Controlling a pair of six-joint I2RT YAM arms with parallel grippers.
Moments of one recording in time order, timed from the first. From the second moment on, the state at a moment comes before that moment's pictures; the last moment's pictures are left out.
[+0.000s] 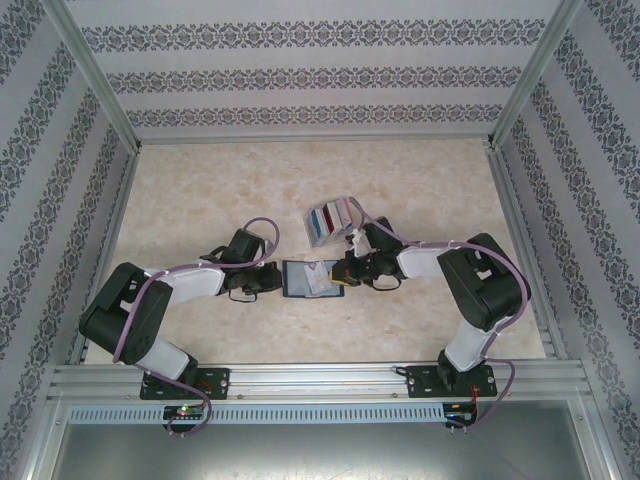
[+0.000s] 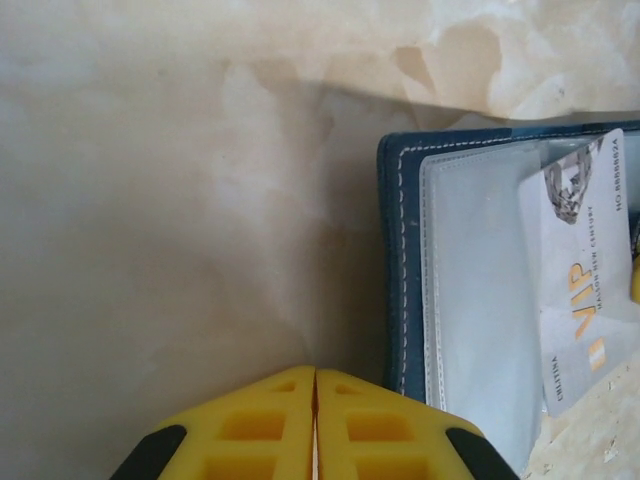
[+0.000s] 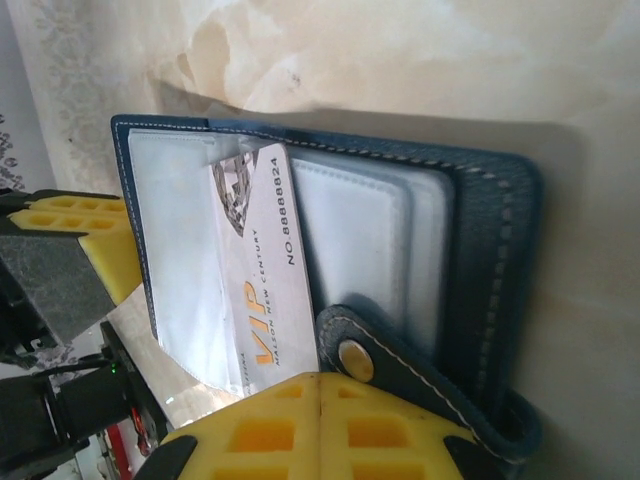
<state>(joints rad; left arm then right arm) -0.45 1.52 0.62 -0.13 0.34 -0.62 0.49 1.74 0.73 0.02 -0.73 0.74</state>
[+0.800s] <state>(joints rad) -0.47 1.54 0.63 -0.11 0.35 -0.64 0.68 1.76 0.75 0.12 -0.57 0.92</state>
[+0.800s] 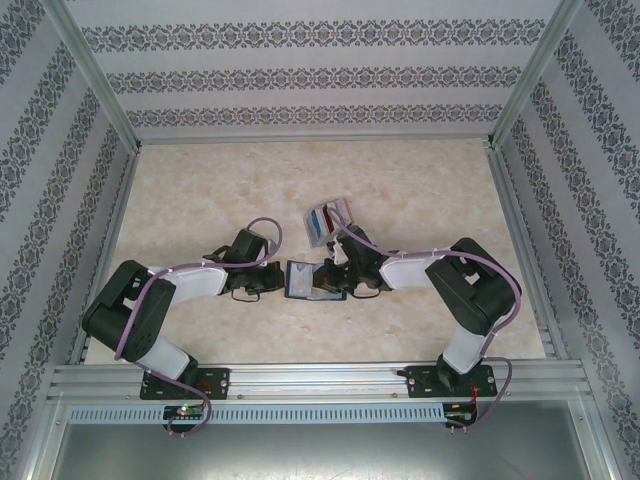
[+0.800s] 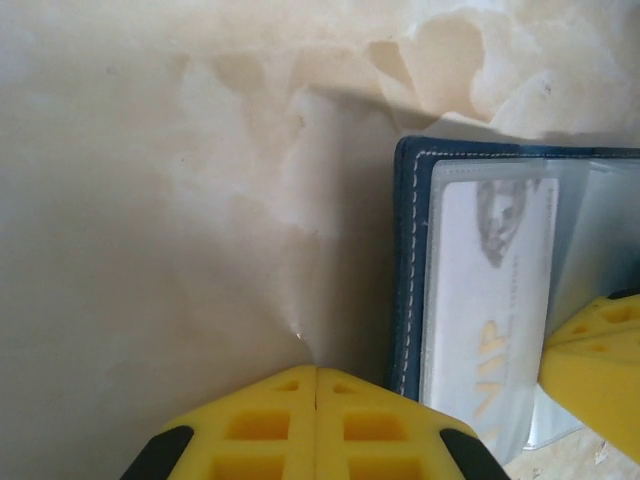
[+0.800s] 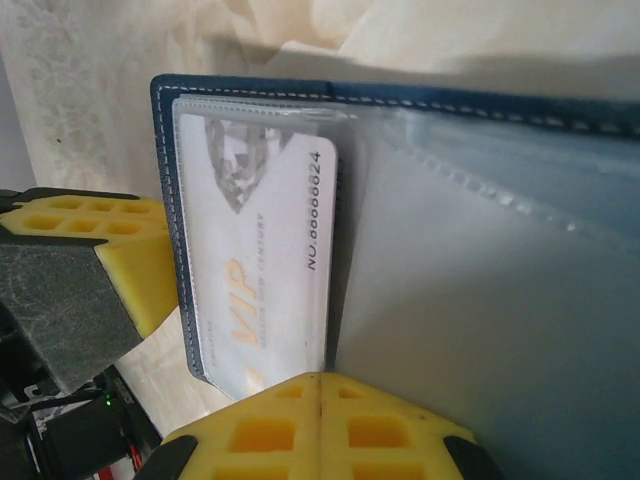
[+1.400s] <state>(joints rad) -0.47 1.51 0.63 -0.14 0.31 -0.66 0.68 1.68 0.77 0.01 -0.54 0.83</state>
